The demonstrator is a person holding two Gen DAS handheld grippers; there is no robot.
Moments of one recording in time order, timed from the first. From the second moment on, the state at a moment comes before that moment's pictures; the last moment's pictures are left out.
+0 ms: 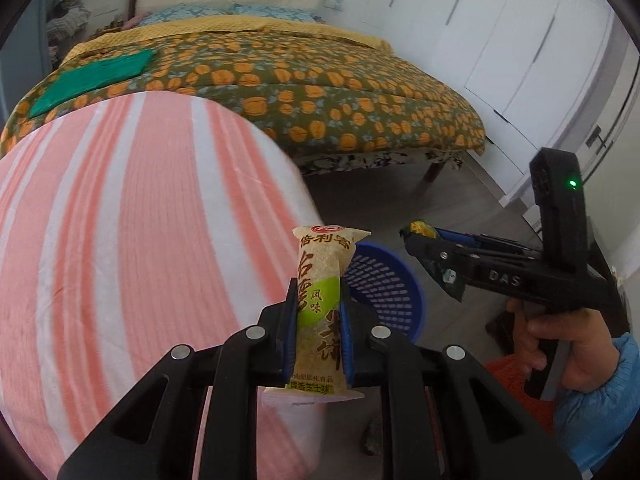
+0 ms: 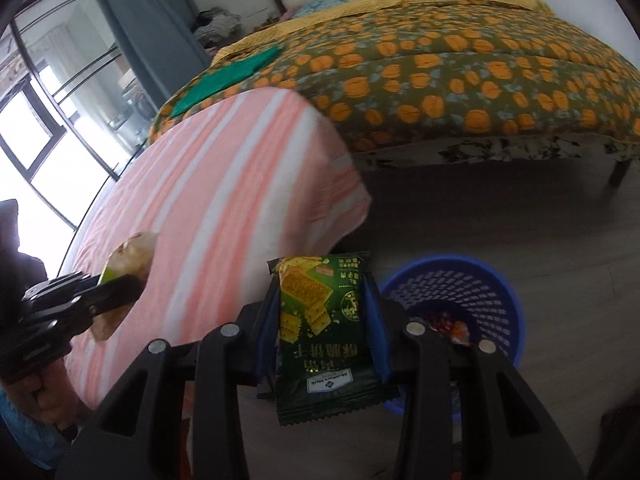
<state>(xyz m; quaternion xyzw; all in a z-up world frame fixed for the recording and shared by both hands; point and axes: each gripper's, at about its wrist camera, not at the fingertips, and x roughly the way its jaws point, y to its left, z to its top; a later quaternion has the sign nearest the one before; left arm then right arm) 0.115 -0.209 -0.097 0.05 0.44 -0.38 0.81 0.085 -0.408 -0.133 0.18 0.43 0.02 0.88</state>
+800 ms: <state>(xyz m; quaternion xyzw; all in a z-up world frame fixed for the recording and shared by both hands) 0.112 -0.391 -0.230 0.12 0.50 -0.38 0.77 0.058 -0.562 -0.240 0.30 0.43 -0.13 0.84</state>
